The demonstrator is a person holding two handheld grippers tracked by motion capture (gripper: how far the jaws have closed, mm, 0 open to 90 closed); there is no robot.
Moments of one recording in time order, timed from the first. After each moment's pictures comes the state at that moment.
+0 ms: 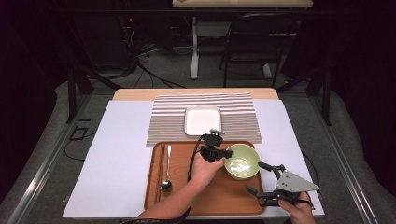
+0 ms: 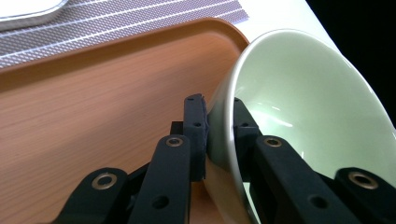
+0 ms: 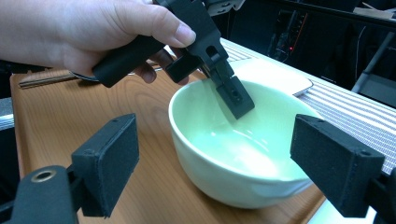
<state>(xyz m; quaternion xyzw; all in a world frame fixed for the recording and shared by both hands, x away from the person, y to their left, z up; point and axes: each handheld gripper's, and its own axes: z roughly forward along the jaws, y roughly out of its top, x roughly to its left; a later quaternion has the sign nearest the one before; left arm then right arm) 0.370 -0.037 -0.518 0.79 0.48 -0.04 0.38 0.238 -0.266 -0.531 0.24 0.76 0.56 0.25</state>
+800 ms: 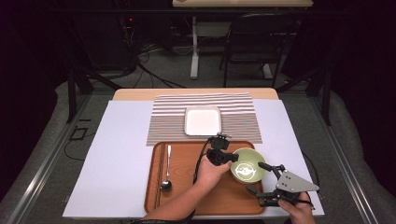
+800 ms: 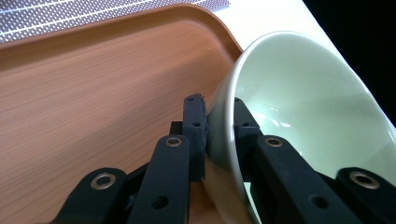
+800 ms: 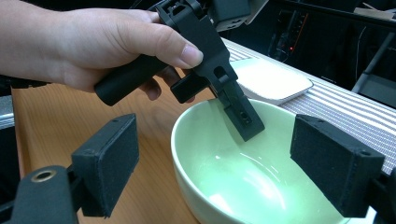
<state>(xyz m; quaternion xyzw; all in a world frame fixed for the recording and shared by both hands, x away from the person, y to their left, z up) 0.366 -0.055 -0.527 0.80 0.46 -0.05 0.38 0.238 -0.266 -0.531 0.24 0.76 0.55 0.25</state>
